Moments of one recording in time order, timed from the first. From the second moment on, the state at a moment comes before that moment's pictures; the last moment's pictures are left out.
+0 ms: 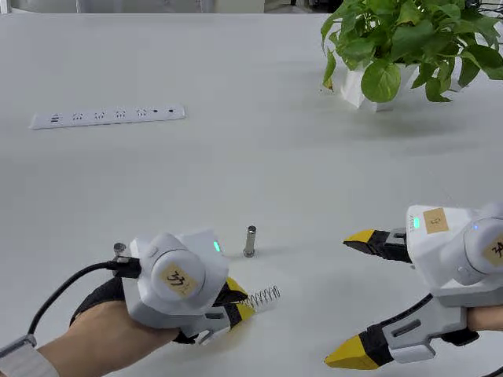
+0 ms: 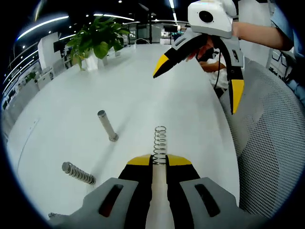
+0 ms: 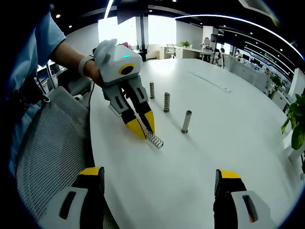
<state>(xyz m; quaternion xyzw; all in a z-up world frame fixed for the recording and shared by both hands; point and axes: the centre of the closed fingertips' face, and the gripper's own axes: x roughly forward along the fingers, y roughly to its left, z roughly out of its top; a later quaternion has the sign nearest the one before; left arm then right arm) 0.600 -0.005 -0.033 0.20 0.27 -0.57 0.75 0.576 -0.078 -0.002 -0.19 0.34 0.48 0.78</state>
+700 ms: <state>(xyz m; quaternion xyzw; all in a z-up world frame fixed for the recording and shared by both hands) 0.568 0.019 0.008 0.11 0.21 -0.55 0.80 0.564 -0.030 0.018 -0.21 0.32 0.54 0.75</state>
